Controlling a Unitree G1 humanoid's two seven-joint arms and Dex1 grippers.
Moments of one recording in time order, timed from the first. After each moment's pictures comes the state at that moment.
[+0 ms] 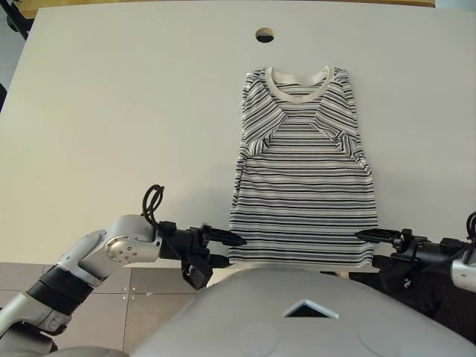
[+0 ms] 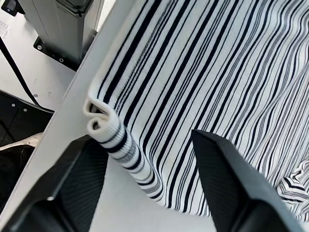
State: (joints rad) left arm 0.23 1.01 -0.52 -0.16 0.24 -0.86 -0.82; right arm 0.79 -1.10 -0.12 -0.50 -0.41 -0.57 0.87
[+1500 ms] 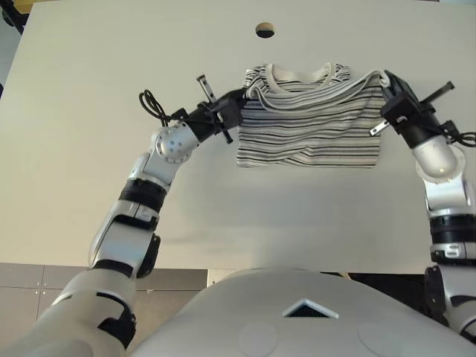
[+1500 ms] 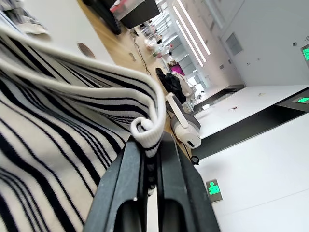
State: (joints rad) left arm -0.48 0.39 -0.34 0.74 0.29 -0.65 -0.31; right arm -0.23 -0.54 0.06 0.38 -0.41 -0.44 0.19
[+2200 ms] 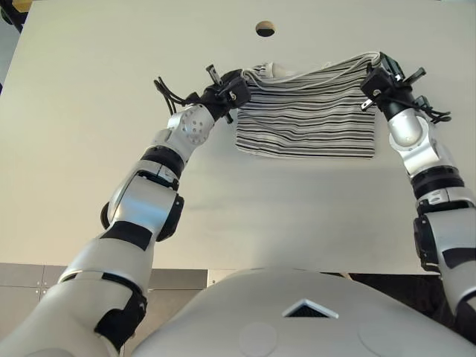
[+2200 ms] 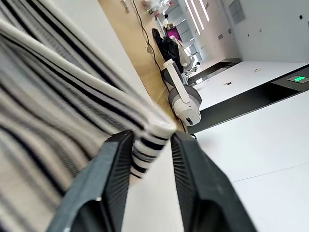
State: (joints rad) left arm -0.77 0.24 -0.37 1.28 0.48 -0.57 -0.04; right arm -0.59 -0.46 0.23 0.99 -0.53 -0.44 -0.07
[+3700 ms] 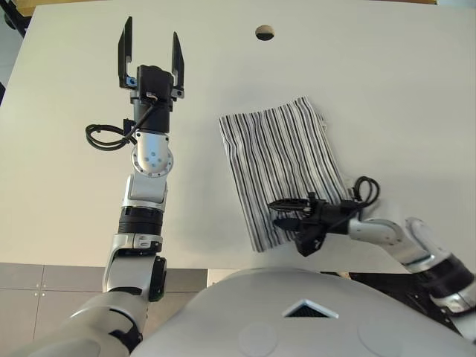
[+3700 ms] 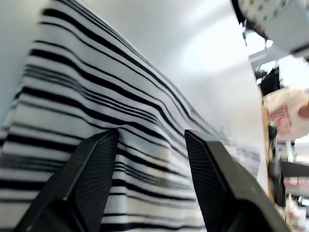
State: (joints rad) left arm -0.19 0.32 -0.02 0.30 0.26 -0.52 0.16; right arm 0.03 -0.65 0.60 -0.25 -0.54 -0.53 0.69
